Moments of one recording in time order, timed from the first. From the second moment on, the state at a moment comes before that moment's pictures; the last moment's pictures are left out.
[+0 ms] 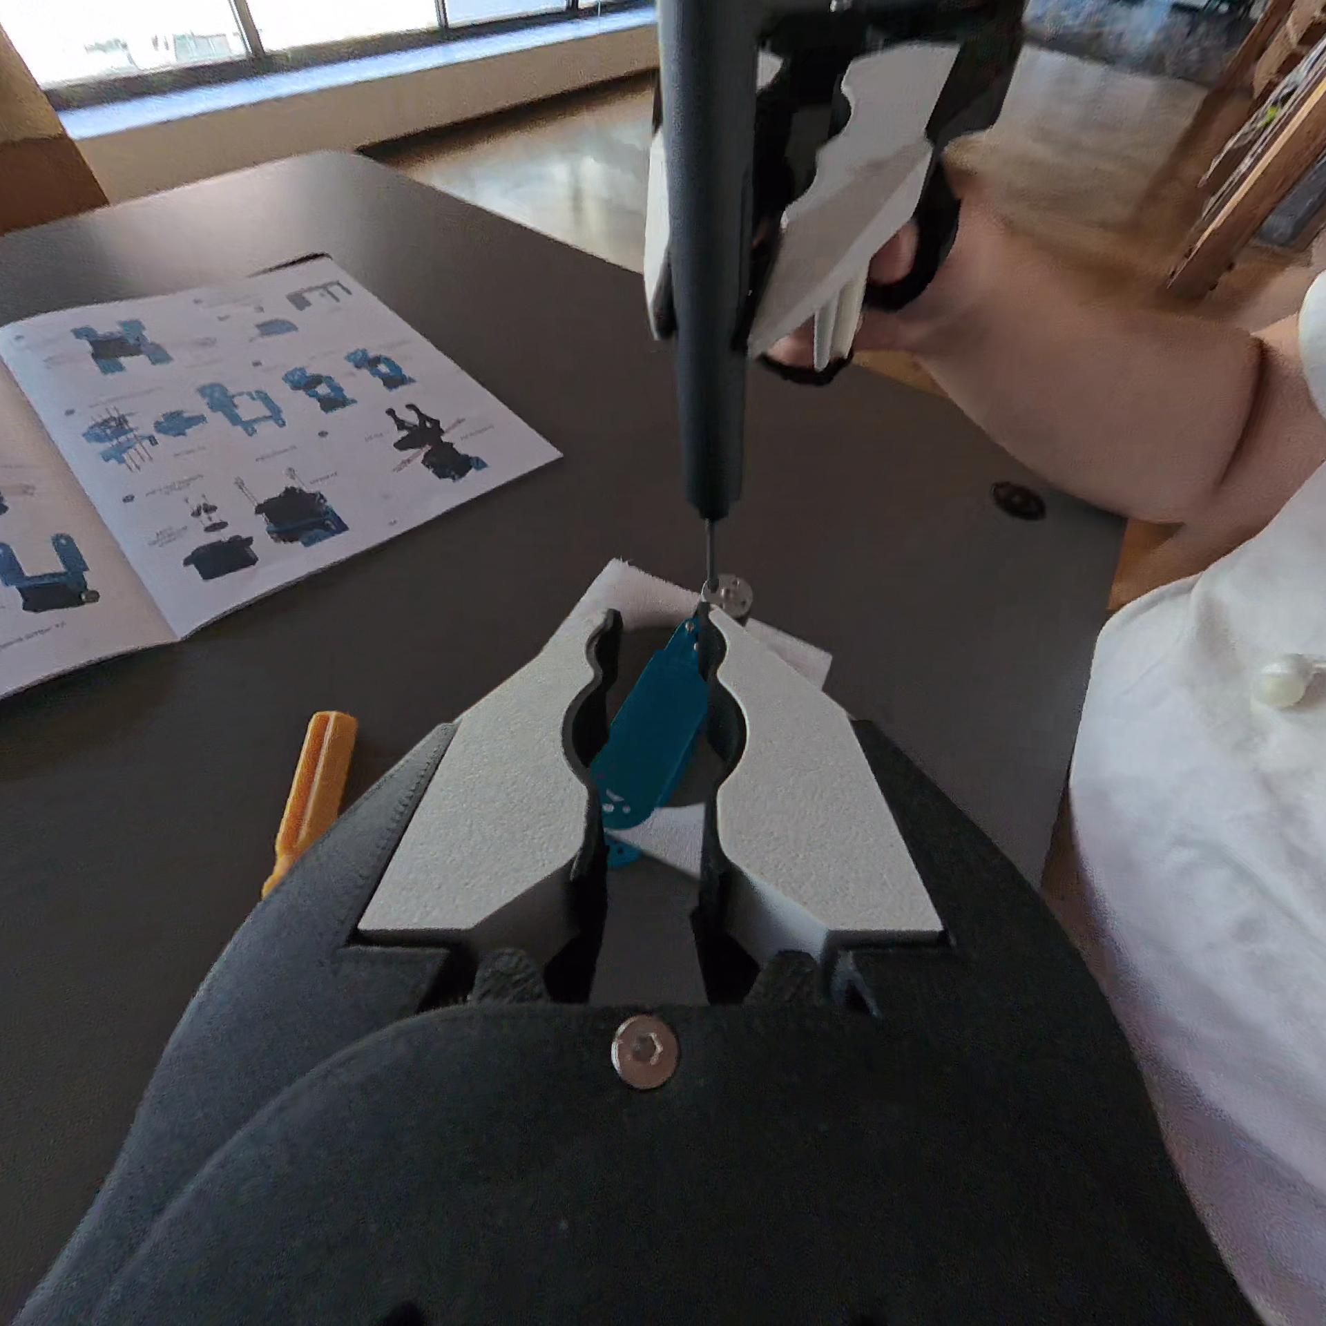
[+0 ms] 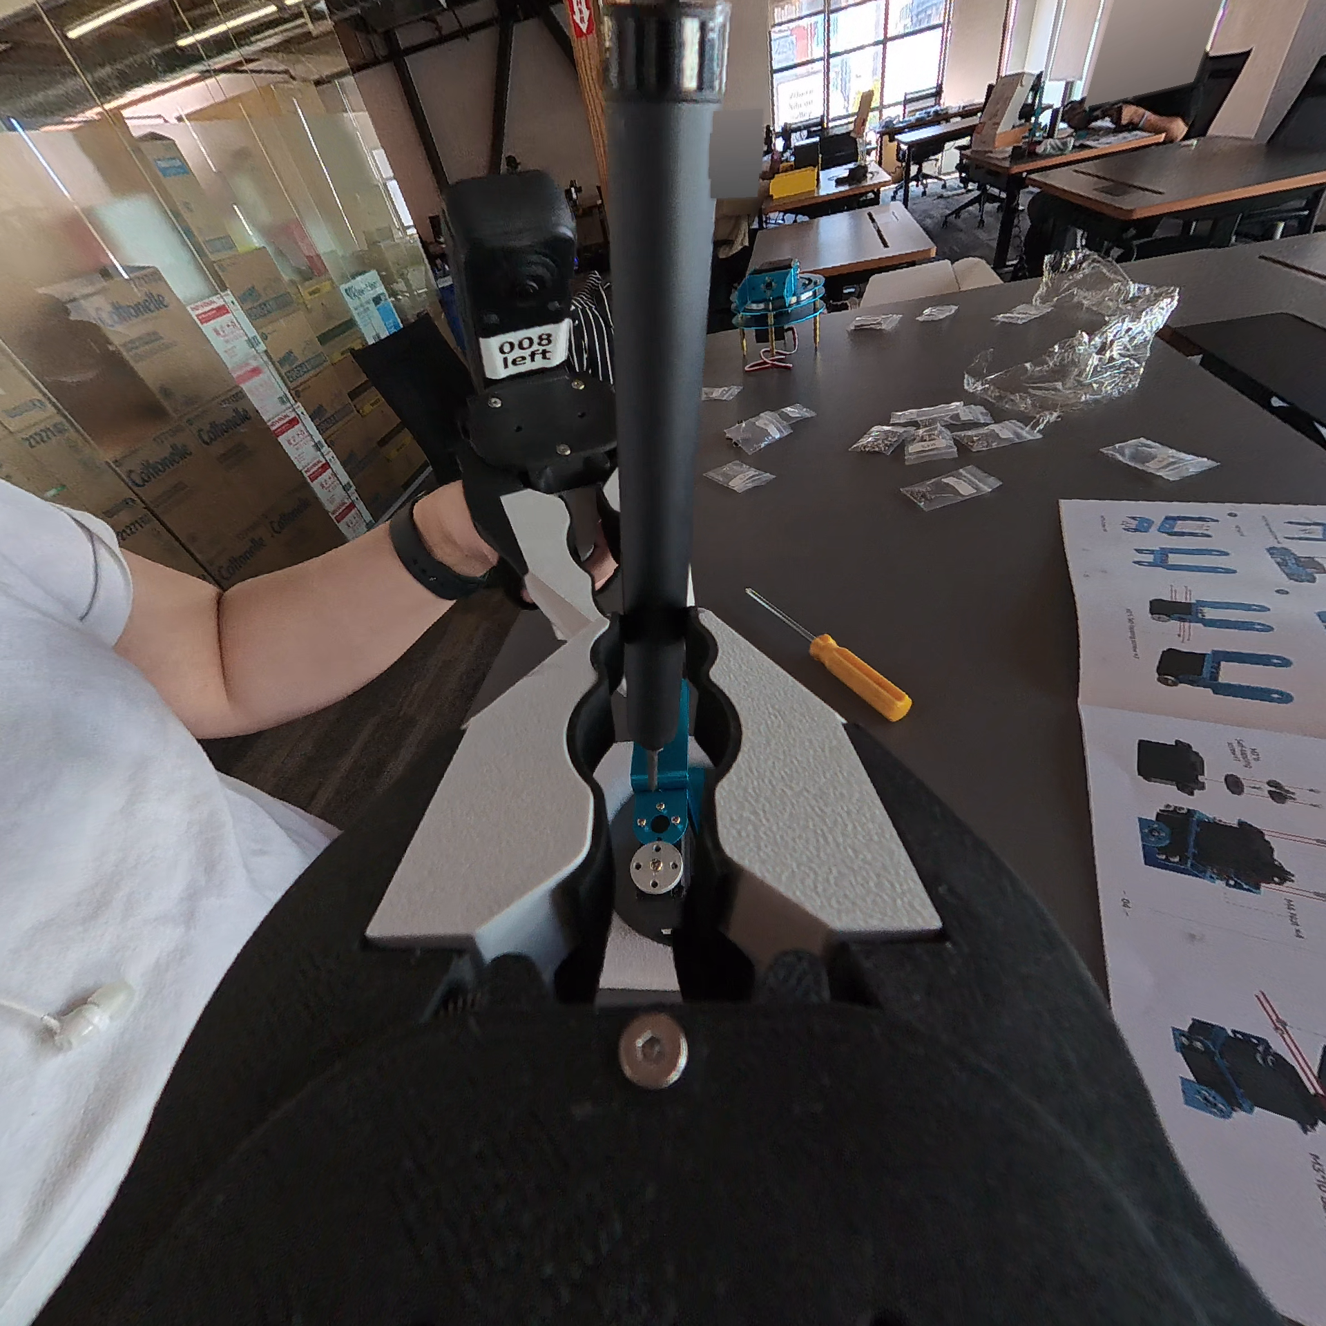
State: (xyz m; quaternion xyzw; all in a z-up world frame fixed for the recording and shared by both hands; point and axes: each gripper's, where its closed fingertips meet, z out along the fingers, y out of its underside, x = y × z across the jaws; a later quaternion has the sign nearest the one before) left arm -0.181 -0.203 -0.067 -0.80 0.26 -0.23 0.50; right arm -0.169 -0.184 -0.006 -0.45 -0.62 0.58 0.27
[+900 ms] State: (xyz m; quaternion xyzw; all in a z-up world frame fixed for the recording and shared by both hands) left arm -0.184 -0.208 -0.108 -0.84 0.32 -0.15 0.42; right arm -0.170 -0.191 -0.025 -0.44 -0.62 0.58 0.29
